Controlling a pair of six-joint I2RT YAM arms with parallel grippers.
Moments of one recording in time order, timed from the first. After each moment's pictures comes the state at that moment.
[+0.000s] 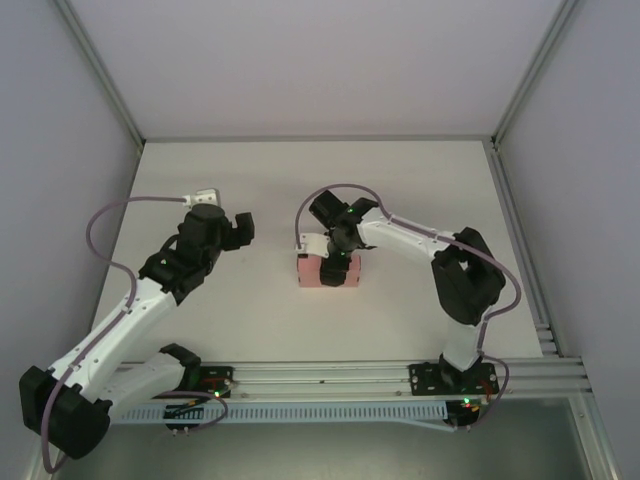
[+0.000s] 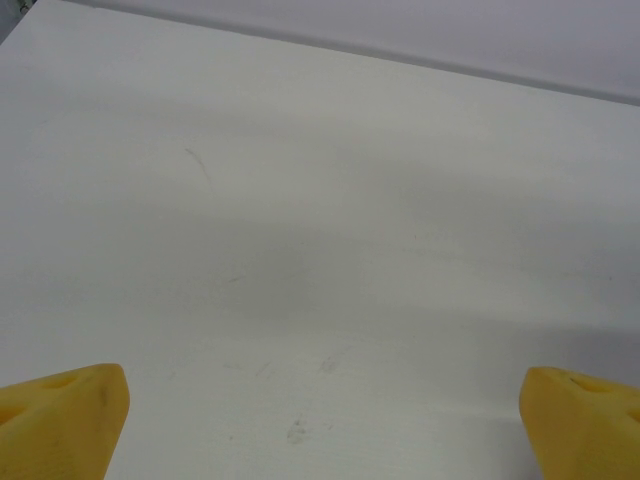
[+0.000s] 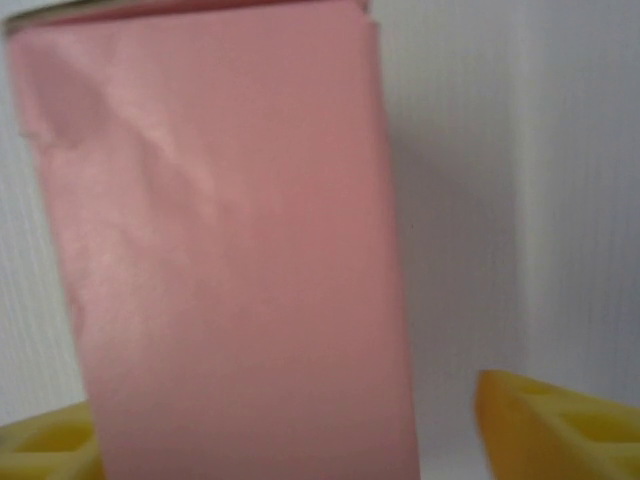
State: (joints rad) left arm -0.53 0.97 0.83 -0.47 -0.41 -0.46; right arm 0.79 1.84 1.39 -0.89 -0.18 -0.70
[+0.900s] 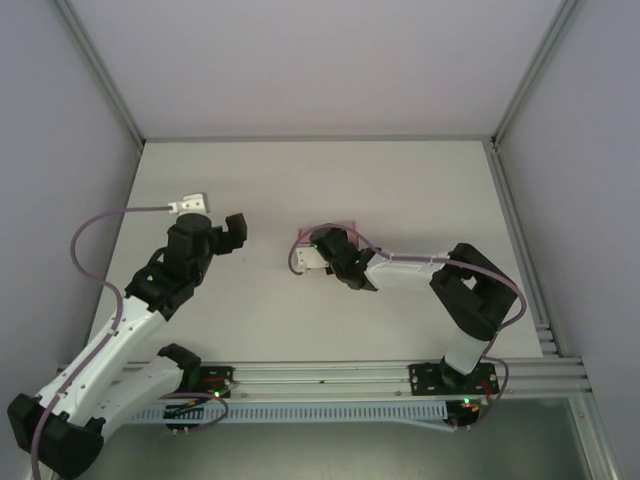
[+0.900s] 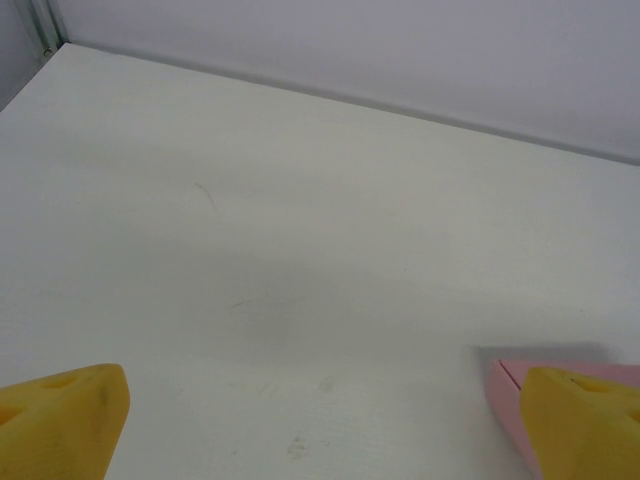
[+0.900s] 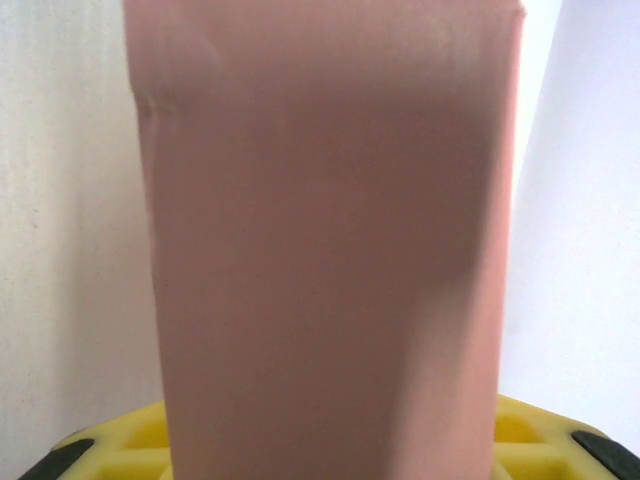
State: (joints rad) left arm -0.53 0.84 0.79 -0.45 -0.43 -0.45; right arm 0.91 1.73 0.92 0.04 0.46 -1.13
